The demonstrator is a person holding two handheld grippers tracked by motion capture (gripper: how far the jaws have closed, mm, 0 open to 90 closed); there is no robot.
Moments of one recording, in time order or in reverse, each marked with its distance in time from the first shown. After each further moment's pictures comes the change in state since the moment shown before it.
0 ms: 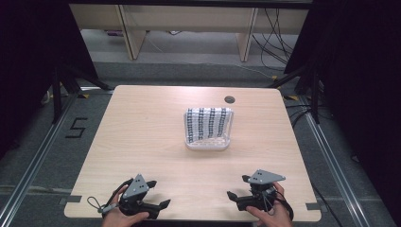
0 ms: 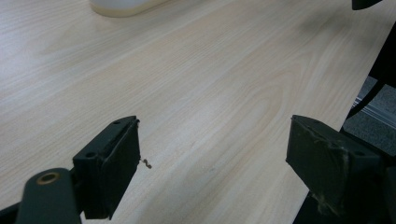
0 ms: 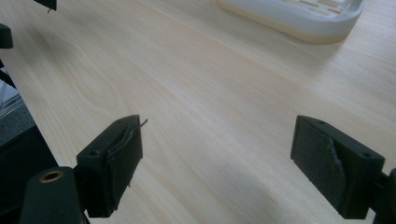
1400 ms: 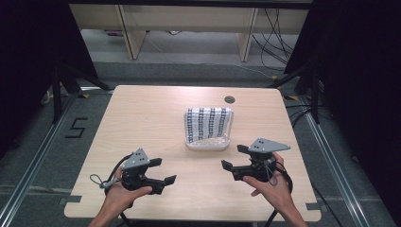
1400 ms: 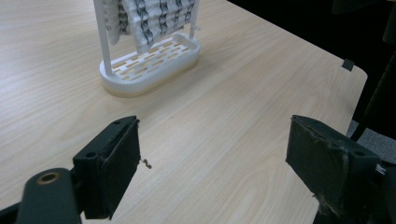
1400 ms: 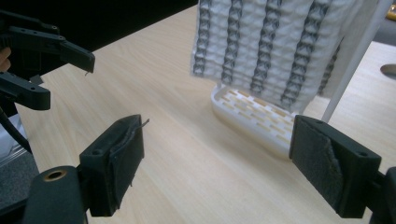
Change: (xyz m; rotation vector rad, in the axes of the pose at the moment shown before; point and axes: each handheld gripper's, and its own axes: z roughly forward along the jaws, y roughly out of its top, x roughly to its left) left arm 0.014 0.070 -0.007 -0.078 -0.057 -0.040; right arm -0.005 0.091 -0.019 -0.159 0.034 0.003
